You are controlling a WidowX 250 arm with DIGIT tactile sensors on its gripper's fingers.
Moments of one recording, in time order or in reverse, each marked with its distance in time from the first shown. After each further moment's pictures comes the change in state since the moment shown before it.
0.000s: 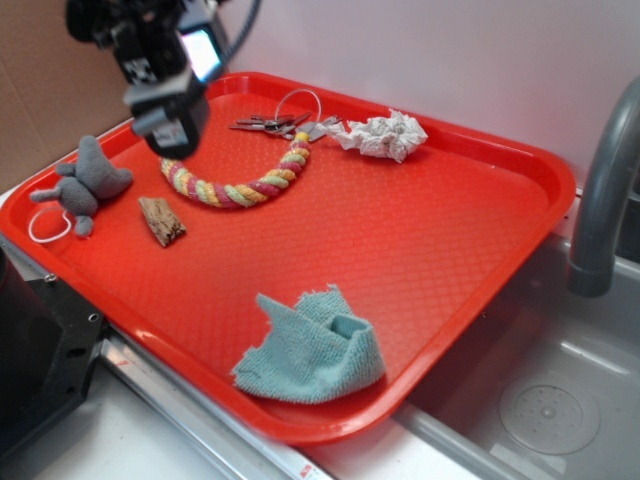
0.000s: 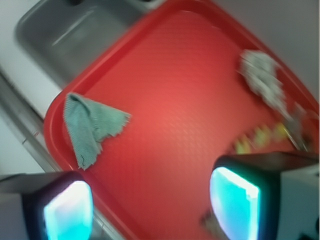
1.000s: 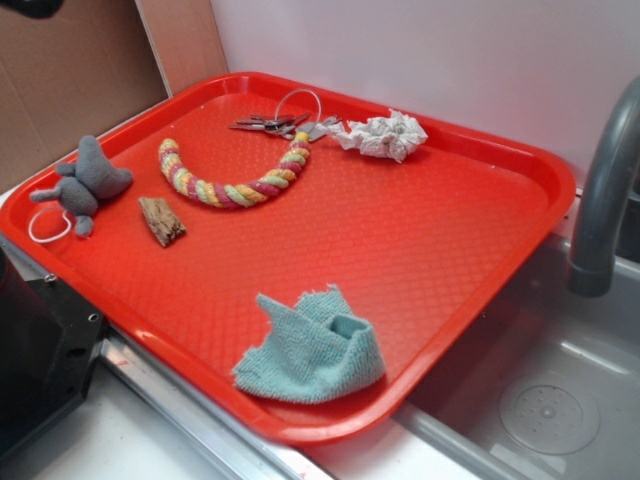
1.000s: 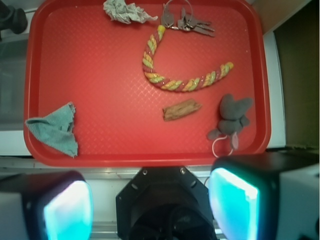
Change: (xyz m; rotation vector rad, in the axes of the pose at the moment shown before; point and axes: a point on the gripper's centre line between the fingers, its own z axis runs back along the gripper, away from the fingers) arm -0.075 0.005 0.092 0.128 0.061 0.919
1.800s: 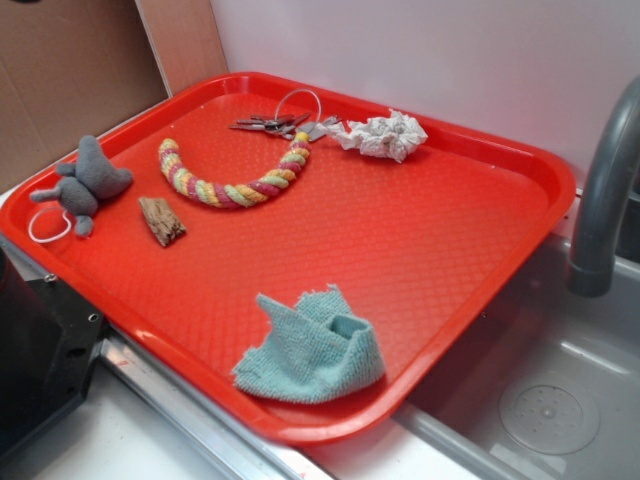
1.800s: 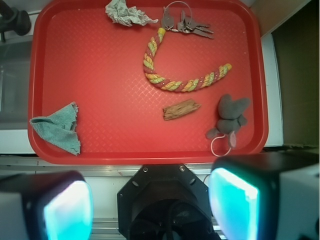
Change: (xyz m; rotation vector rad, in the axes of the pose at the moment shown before) arm -0.006 0.000 0.010 -0.006 0.001 0.001
